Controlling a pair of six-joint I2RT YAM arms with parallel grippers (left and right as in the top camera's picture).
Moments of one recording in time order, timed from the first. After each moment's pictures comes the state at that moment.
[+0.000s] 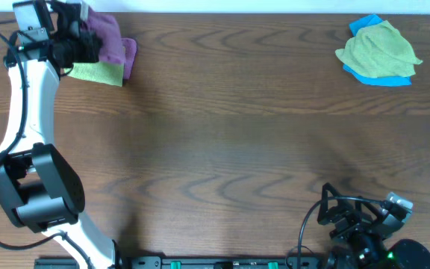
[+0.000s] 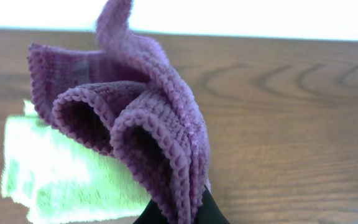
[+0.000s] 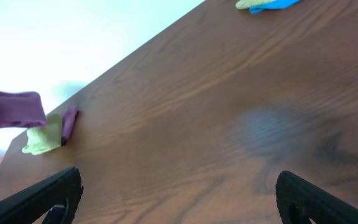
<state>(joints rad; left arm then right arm) 0.23 1.93 1.72 -0.61 0.47 0.14 -0.29 0.02 0.61 -1.02 -0.37 0.51</state>
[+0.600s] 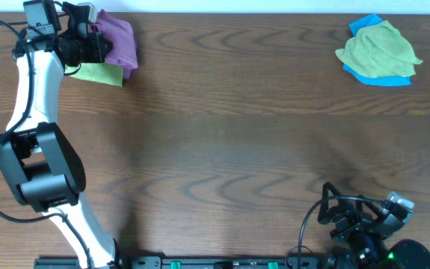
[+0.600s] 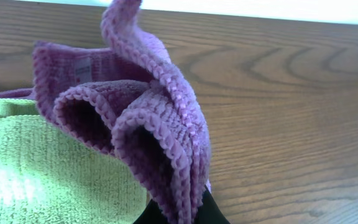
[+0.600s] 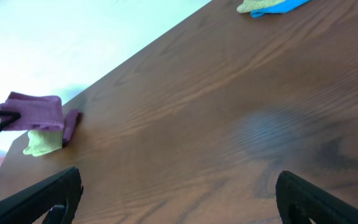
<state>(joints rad) 0.23 2.08 1.79 -0.65 0.57 0.16 -0.29 0.02 0.61 -1.01 -0.37 0.51</state>
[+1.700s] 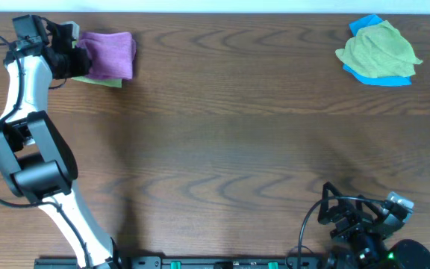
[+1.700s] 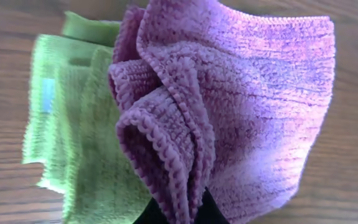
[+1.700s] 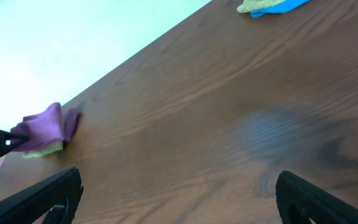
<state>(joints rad) 0.33 2.18 1.79 -0.65 0.41 0.15 -0.29 0.02 0.61 -1.01 -0.37 0.51</state>
